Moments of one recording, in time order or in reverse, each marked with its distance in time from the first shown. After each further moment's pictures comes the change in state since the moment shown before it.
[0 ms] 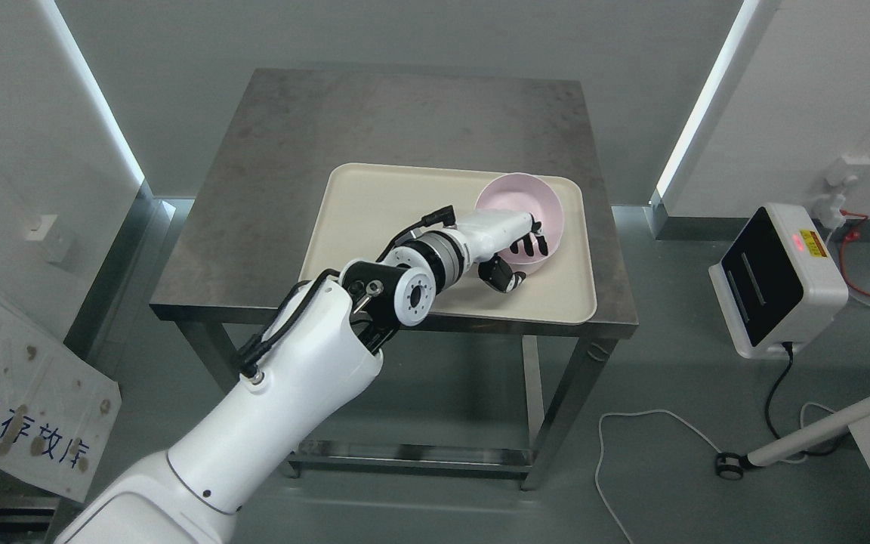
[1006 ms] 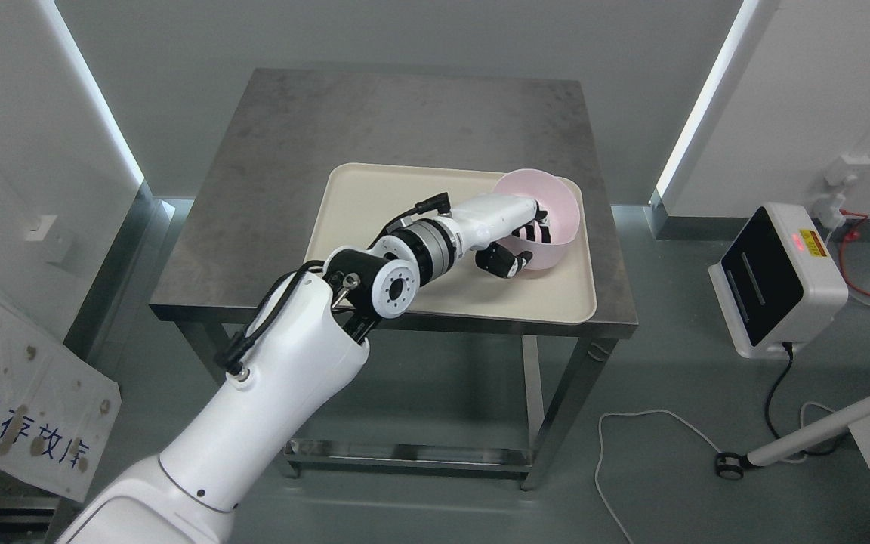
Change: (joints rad) left arm 0.025 0.000 0.106 -0.013 -0.023 -0.199 -0.003; right arm 0.000 0.000 0.000 0.000 0.000 0.000 0.000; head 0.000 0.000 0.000
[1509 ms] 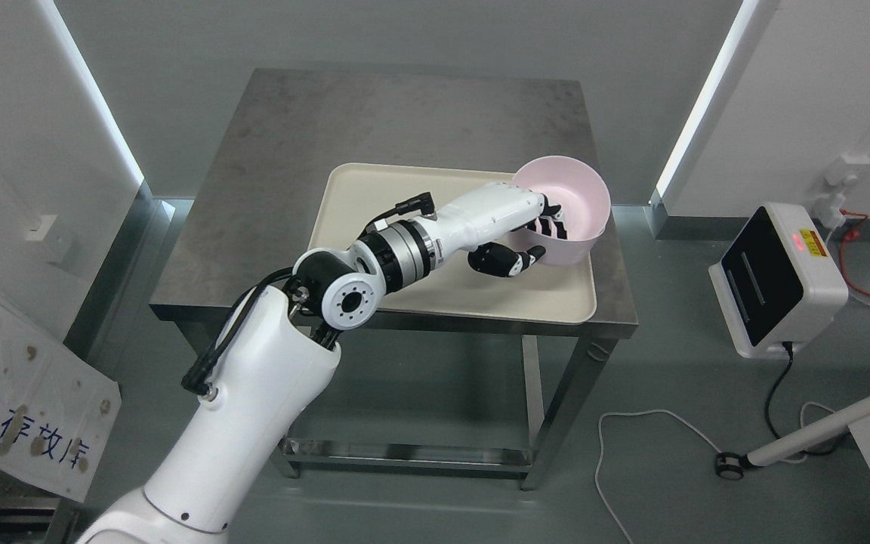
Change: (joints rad) left arm 0.096 0.000 0.183 -0.068 0.008 -0.397 0.005; right arm 0.000 0.000 0.000 0.000 0.000 0.000 0.000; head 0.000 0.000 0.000
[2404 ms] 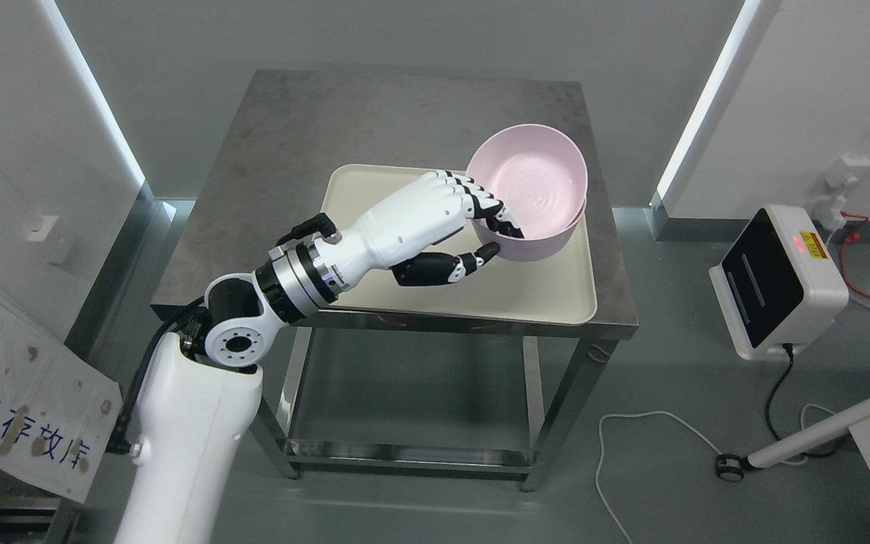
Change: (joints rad) left arm 0.173 0.000 0.304 -0.127 0.107 -0.424 -0.038; right arm 0.000 0.000 0.000 0.000 0.000 0.000 0.000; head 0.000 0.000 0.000
